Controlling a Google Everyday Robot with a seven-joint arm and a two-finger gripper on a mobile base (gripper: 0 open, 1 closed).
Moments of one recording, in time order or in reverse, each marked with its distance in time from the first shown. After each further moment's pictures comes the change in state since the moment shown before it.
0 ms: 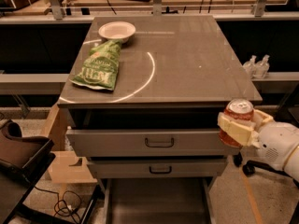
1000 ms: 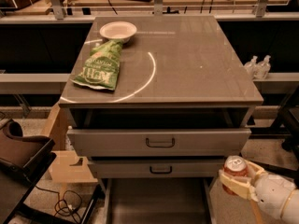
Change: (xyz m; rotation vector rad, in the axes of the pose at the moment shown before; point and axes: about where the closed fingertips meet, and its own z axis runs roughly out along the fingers) arm 0.179 -0.016 -0.033 -0.118 0.155 -0.042
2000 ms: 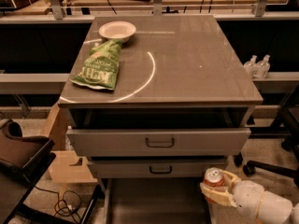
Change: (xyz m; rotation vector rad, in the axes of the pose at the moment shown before) arm 0.076 0.021 0.050 -0.200 0.020 -0.008
